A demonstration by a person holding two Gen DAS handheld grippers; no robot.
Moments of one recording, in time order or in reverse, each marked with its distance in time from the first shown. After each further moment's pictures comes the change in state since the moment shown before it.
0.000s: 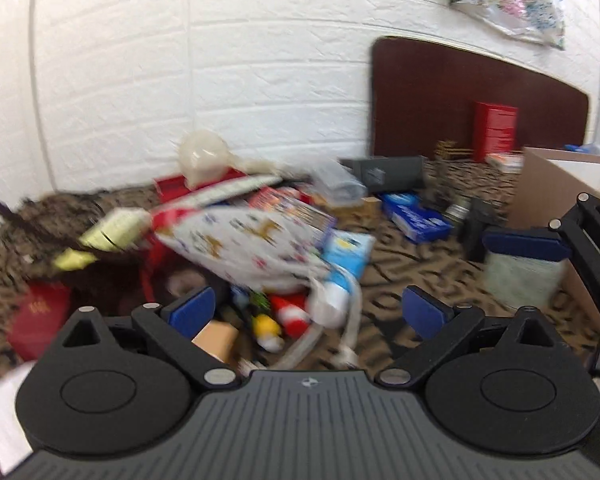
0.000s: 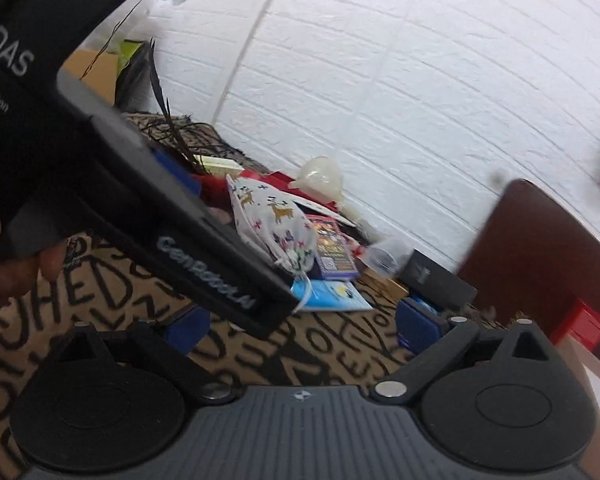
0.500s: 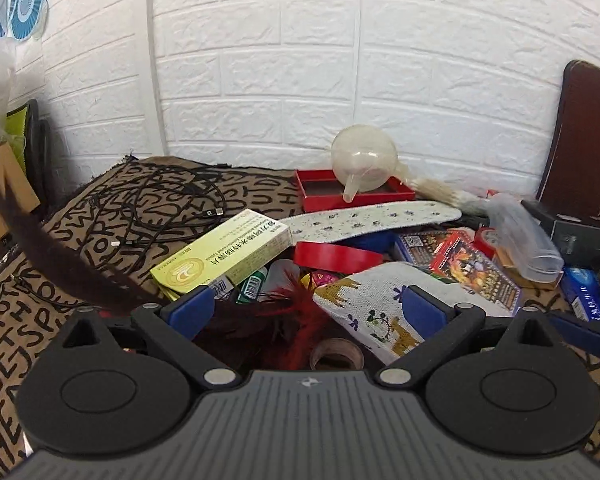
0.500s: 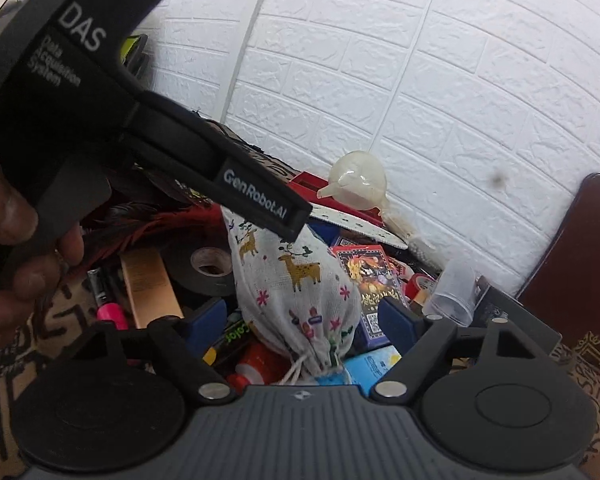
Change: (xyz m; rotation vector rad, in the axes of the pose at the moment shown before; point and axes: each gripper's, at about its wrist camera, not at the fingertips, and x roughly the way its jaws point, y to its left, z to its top) left arm 0.059 0.073 0.026 -0.235 0.100 0.301; right arm 0.097 -0.001 0.043 0.065 0.061 0.104
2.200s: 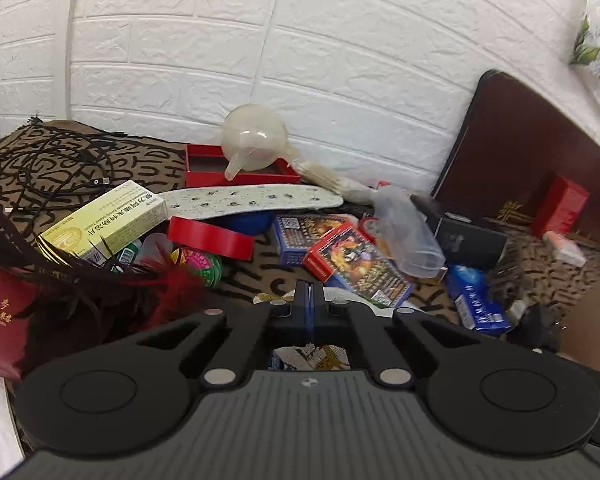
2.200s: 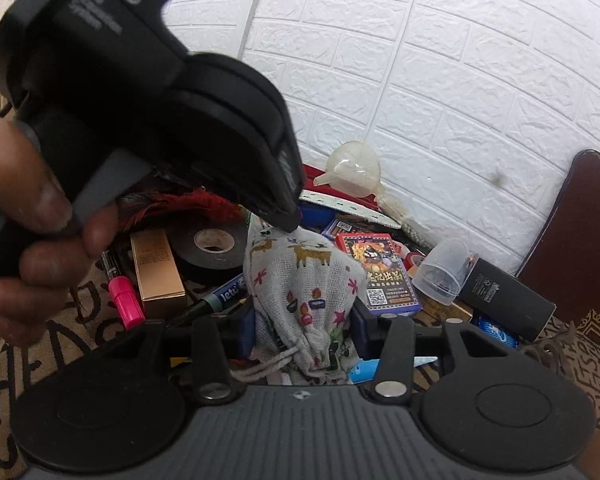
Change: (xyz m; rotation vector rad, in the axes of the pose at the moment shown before) left arm -0.020 -0.022 0.005 -0.068 0.055 -0.330; right arm -0.027 -0.015 -0.020 0.049 -0.013 0.026
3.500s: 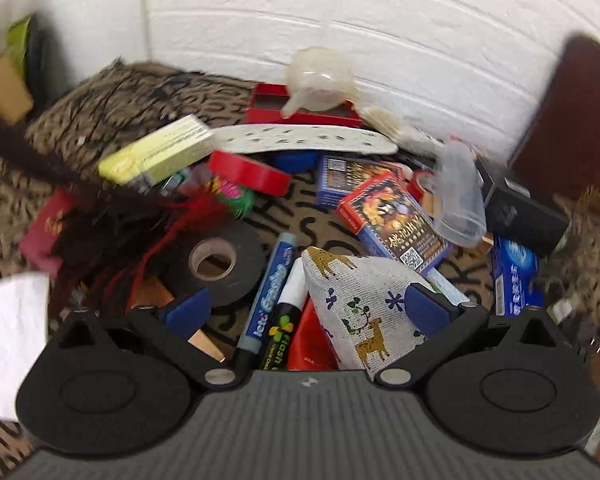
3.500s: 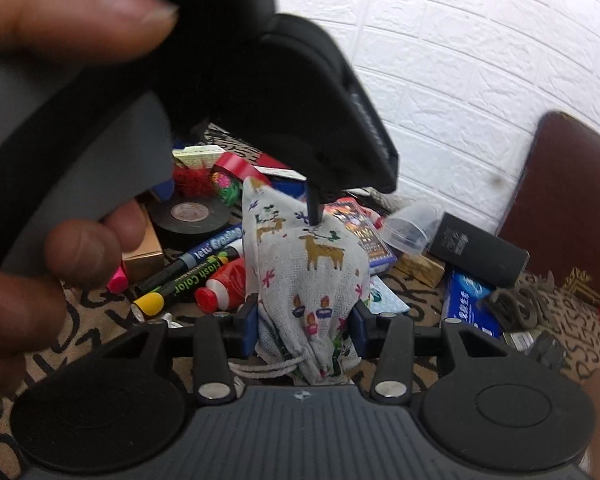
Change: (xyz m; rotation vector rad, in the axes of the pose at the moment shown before) left arm 0.024 -0.056 0.004 -0.121 0.219 0.362; right arm -0.010 -0.015 -0.036 0.091 0.010 -0.039
